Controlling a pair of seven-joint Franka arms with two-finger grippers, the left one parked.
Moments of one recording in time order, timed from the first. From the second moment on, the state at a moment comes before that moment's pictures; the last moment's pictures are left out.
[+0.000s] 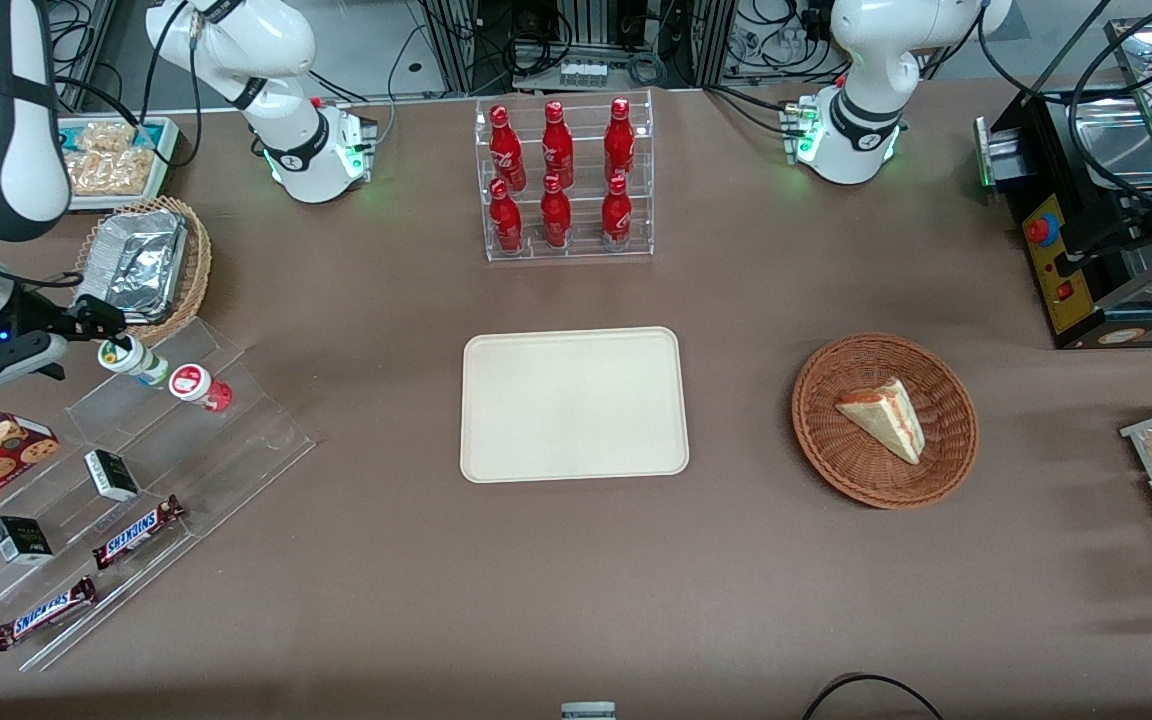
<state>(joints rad) -0.20 -0.09 -0.06 -2.17 0.02 2.12 -0.71</state>
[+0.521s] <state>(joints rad) -0.20 -0.12 -0.11 -2.29 0.02 2.23 -0.76</state>
